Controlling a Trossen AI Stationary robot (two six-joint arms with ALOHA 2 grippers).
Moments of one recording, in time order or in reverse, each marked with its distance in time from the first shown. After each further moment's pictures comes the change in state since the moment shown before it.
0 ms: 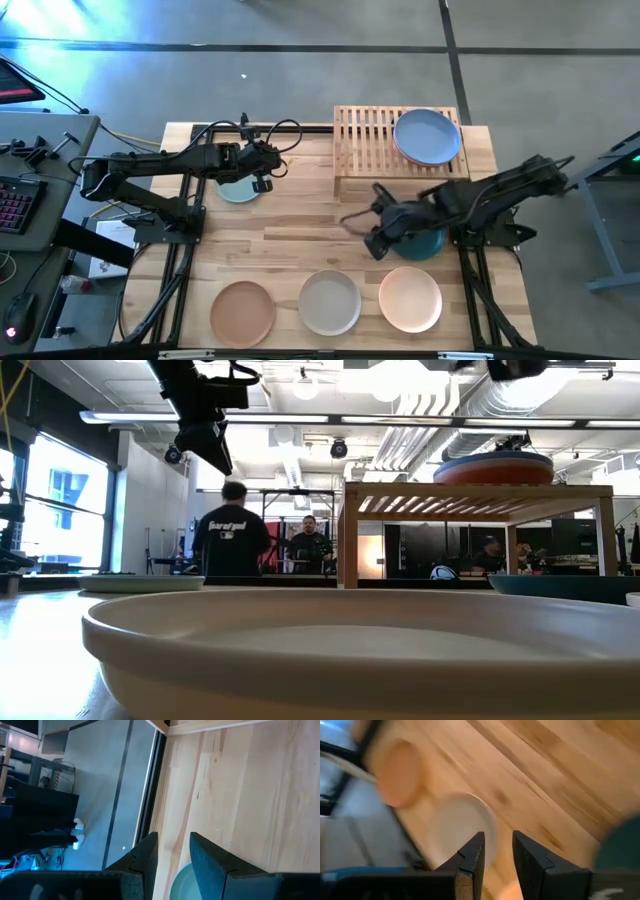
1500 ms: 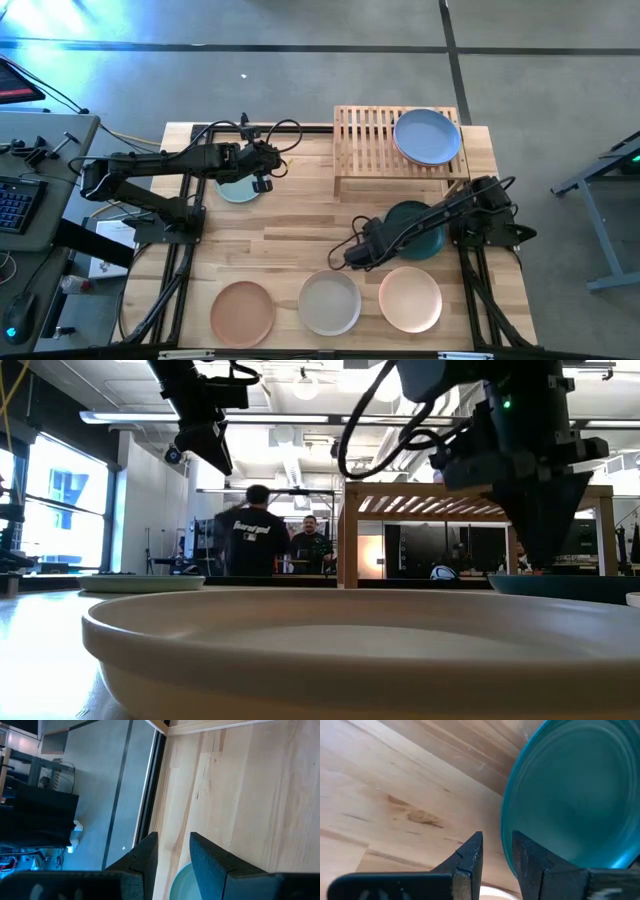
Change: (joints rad) left arm 0.000 0.000 0.000 0.000 0.002 0.000; right arm 0.014 0.496 -0.001 -0.356 -0.021 0.232
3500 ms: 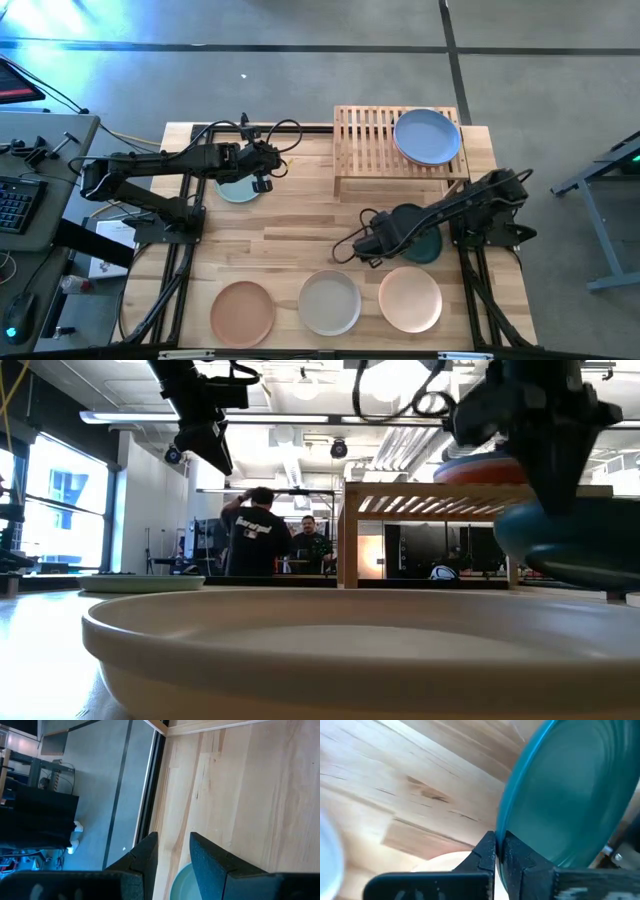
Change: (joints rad) left arm 0.000 0.000 0.000 0.001 0.002 0.008; right arm -0.009 -0.160 0.002 -0.049 -0.062 0.008
